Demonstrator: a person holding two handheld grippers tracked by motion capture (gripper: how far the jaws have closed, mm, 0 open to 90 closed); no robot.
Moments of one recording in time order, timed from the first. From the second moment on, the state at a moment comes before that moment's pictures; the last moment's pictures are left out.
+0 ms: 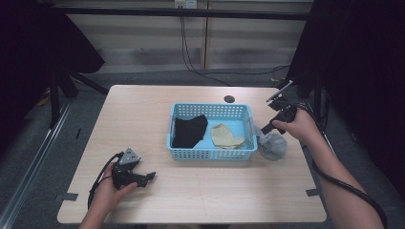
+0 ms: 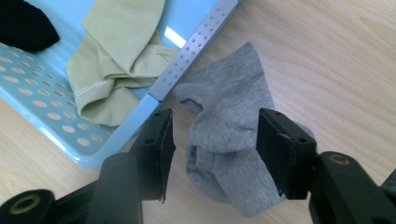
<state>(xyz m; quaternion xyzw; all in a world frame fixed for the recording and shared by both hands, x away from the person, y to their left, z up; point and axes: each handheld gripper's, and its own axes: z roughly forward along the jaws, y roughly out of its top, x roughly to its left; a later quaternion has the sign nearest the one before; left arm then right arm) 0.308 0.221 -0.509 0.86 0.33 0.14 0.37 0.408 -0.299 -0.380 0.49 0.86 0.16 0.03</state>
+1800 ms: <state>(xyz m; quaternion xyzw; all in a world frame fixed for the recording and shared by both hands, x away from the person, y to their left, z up) 0.307 0.221 -0.509 0.86 0.34 0.14 0.37 0.287 -0.264 -0.459 0.38 0.90 0.21 0.03</state>
